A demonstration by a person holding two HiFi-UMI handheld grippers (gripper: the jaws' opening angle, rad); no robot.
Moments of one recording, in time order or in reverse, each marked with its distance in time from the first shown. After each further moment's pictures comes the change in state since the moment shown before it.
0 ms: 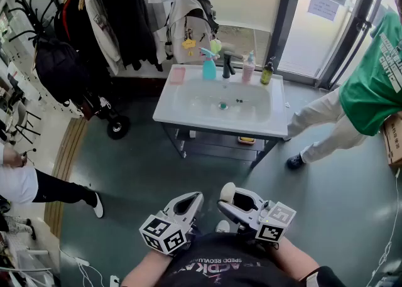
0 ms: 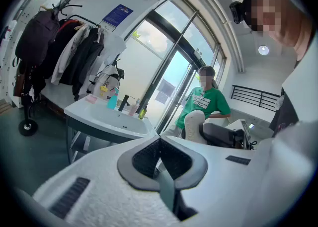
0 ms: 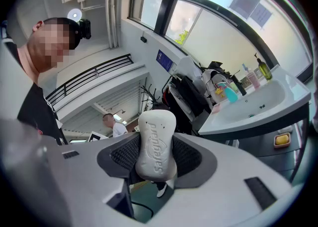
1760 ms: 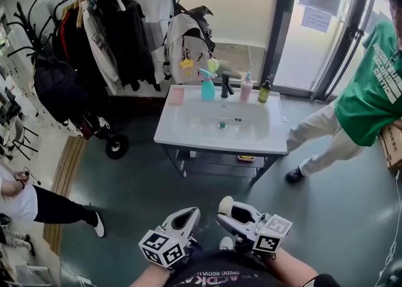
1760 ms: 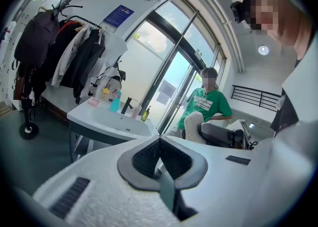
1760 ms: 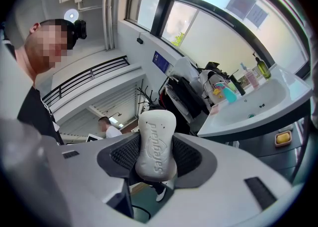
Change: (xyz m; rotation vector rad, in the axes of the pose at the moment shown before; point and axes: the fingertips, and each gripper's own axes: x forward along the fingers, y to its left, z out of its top) left arm -0.009 0.027 0.015 0.002 0.000 0.003; right arm 0.027 -0.006 0.004 0.026 -0.026 -0.038
